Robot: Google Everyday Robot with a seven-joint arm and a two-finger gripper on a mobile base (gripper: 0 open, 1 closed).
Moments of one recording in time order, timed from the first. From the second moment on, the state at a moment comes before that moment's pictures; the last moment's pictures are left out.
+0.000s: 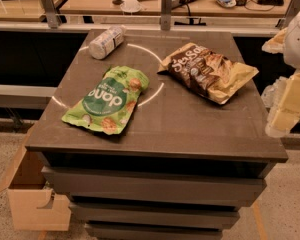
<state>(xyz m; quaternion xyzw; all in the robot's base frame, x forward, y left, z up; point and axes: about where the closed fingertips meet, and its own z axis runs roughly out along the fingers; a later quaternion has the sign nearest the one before) 0.438 -0.217 0.976 -0.60 0.78 -0.03 0.16</state>
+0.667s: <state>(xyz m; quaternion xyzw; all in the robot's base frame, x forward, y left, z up) 0.460 -0.188 0.988 -0.66 0.73 0.00 0.19</state>
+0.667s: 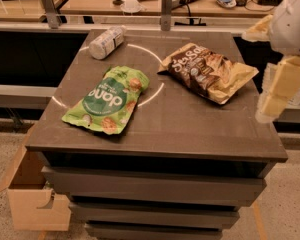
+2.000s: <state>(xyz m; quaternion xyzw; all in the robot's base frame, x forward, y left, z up) 0.532 -0.064 0.975 -0.75 0.58 0.14 0.29</state>
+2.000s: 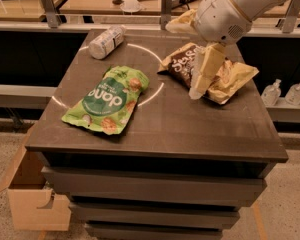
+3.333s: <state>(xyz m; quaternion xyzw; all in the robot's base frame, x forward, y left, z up) 0.572 0.028 0.910 -0.73 0.57 0.21 0.31</state>
